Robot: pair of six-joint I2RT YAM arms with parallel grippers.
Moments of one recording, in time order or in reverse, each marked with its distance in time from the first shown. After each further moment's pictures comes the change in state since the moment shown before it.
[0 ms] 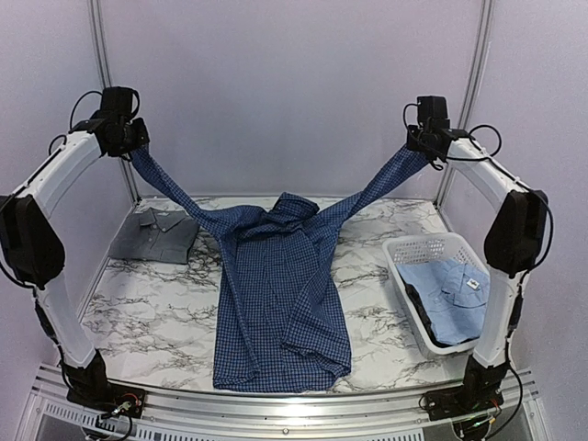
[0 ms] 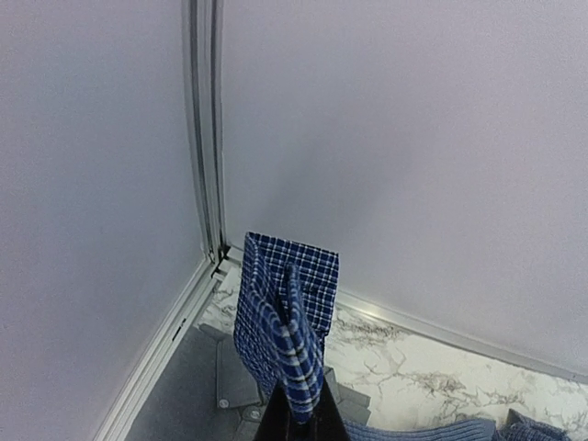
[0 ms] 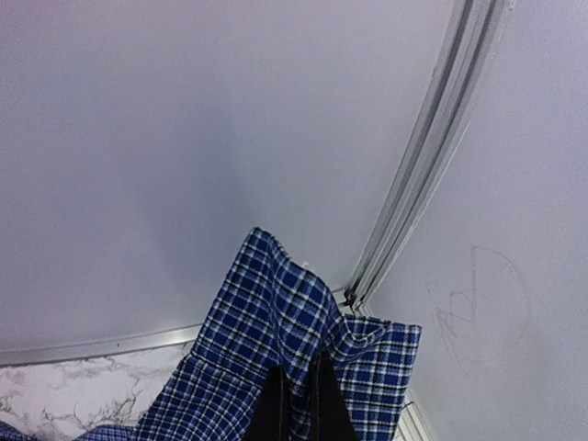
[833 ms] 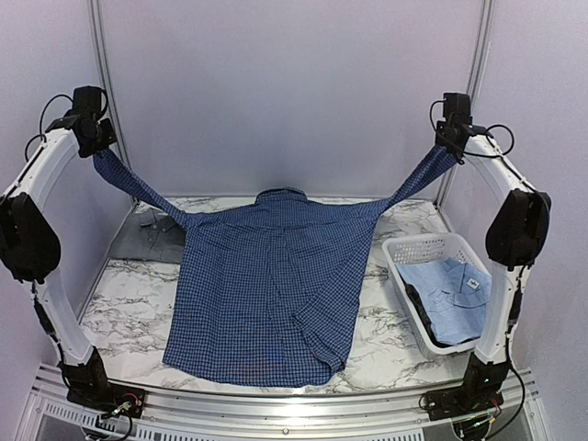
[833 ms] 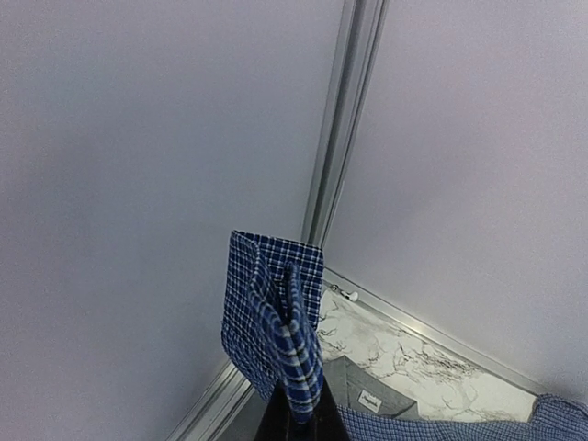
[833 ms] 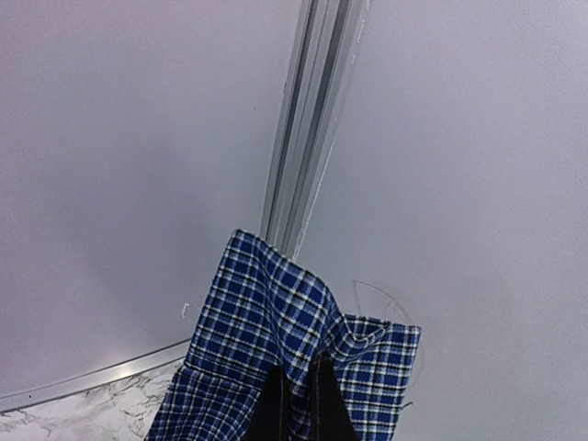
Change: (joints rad) left arm 0.191 0.033 0.119 -0.097 -0.017 0.033; right arm -0.169 0.084 0.167 -0.038 0.085 -0.065
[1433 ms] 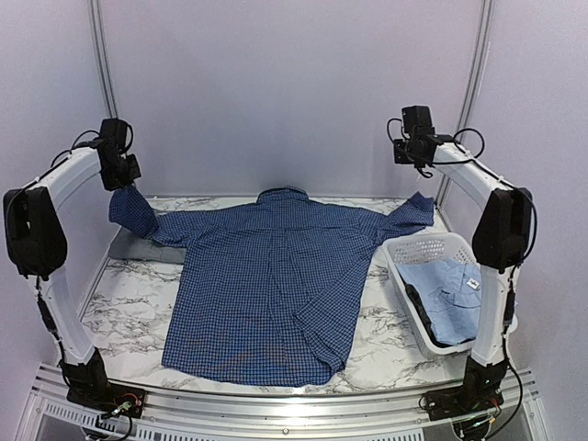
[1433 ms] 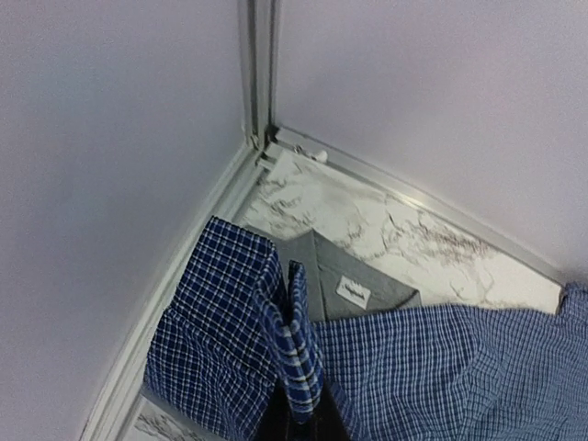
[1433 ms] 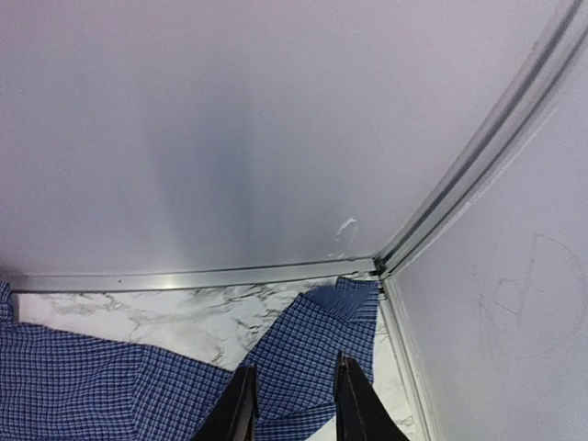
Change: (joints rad) left arm -0.058 0.048 -0.222 0.007 0.128 -0.053; right arm 0.180 0.019 -0.105 -0.031 -0.126 -0.013
